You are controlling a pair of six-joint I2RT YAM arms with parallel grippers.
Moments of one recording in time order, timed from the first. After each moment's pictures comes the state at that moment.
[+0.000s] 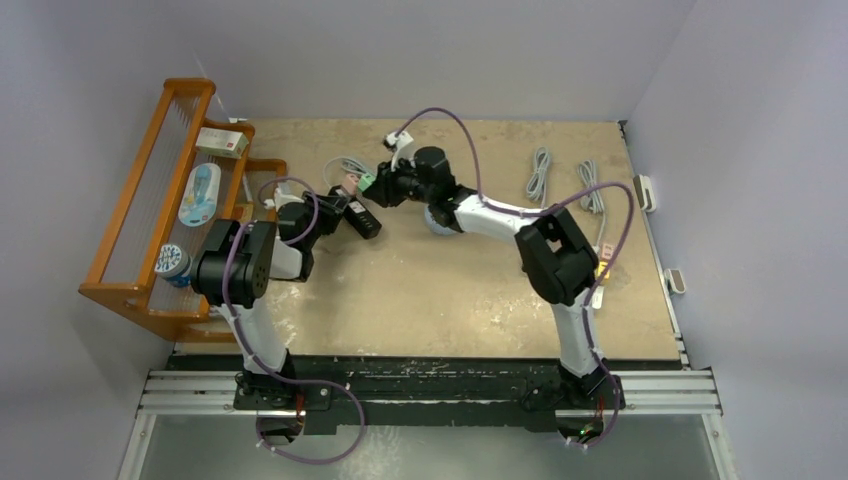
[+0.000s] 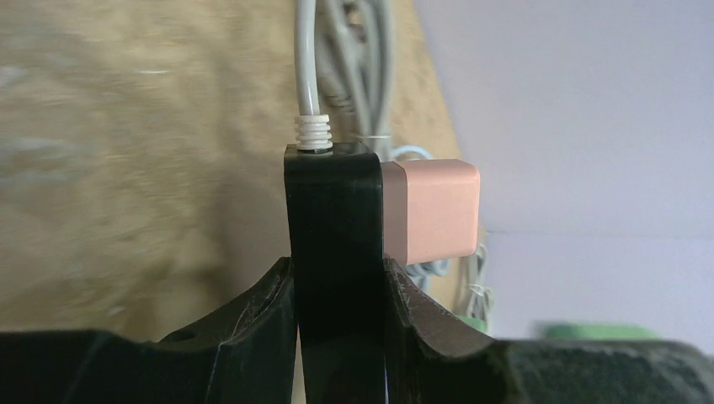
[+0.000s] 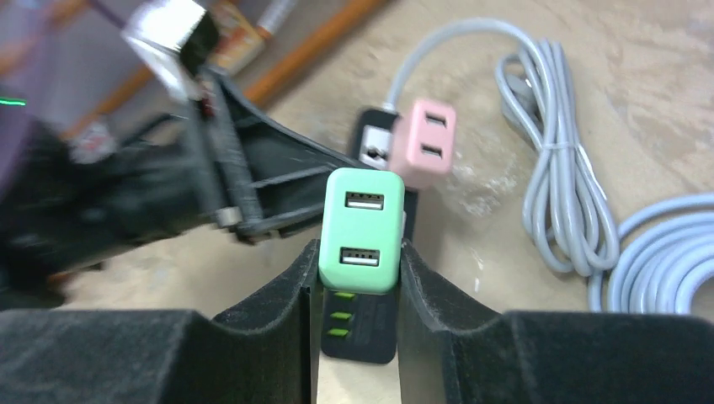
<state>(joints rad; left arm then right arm) -0.07 1.88 0.59 1.07 0.17 -1.18 0.70 2.14 1.54 0.30 -0.27 0.24</state>
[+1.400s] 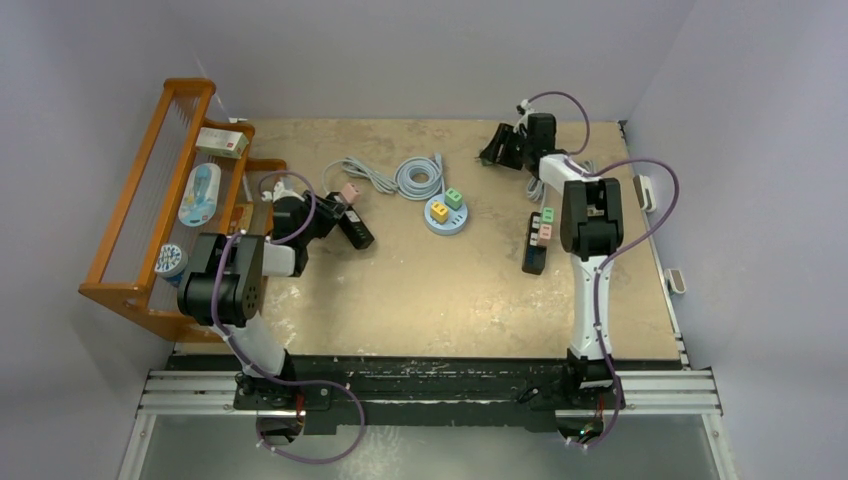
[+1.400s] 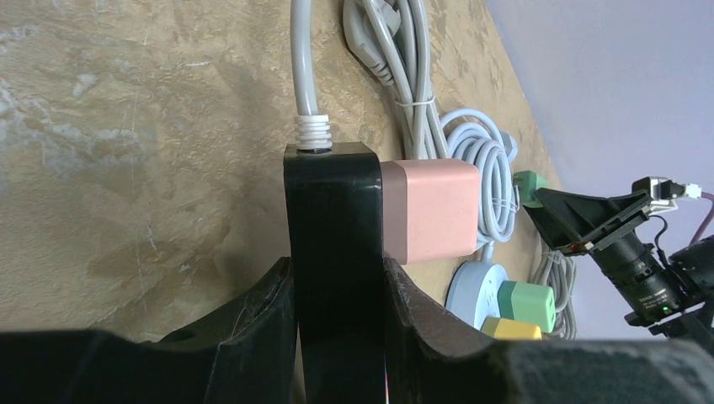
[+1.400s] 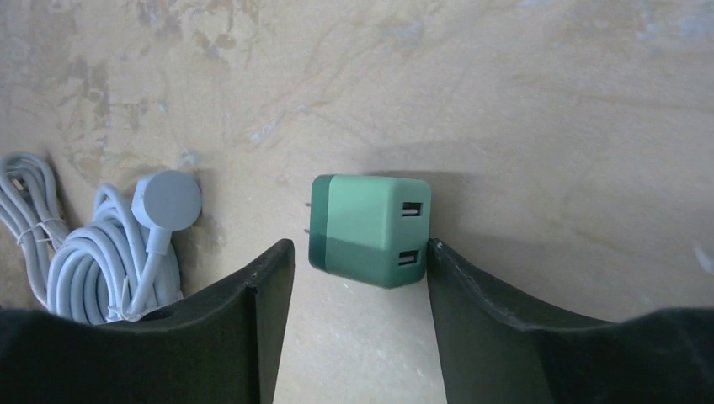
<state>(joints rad) -0.05 1.73 0.61 0.74 0.17 -0.95 0.09 2.44 1.89 -0.05 -0.38 0.40</state>
